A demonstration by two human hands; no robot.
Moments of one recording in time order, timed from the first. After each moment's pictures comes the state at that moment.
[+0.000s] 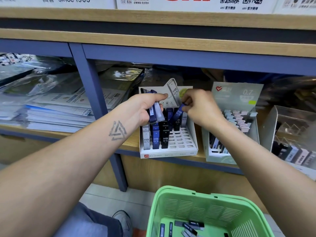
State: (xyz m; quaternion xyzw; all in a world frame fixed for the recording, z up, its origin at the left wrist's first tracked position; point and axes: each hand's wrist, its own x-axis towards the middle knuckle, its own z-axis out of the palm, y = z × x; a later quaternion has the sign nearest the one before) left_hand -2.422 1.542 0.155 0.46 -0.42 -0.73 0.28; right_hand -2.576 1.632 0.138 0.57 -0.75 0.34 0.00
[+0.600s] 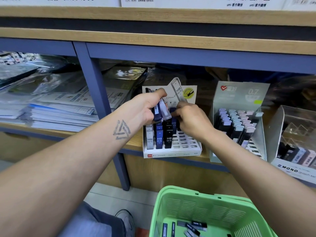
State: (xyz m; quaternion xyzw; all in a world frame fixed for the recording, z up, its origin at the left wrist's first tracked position) left_hand -2.419 1.557 0.166 0.44 -0.43 -0.74 0.27; right_hand -2.556 1.623 0.103 0.67 -0.72 0.18 0.05
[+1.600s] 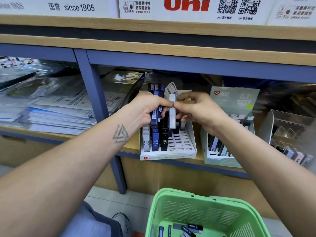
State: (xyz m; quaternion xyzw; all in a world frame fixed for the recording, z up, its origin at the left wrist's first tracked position) left_hand -2.419 1.558 0.169 0.39 -0.53 -0.70 0.28; right_hand -2.560 1.654 0.158 0.46 -0.62 0.53 -0.33
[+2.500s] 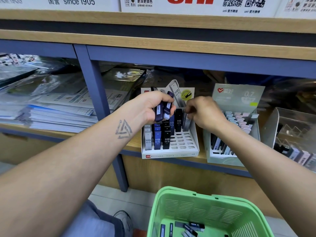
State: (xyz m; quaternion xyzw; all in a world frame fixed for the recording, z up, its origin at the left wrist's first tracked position) left_hand -2.424 1.554 0.165 0.38 -0.43 -0.79 0.23; right_hand -2.589 1.636 0.130 0.60 -0.77 0.22 0.04
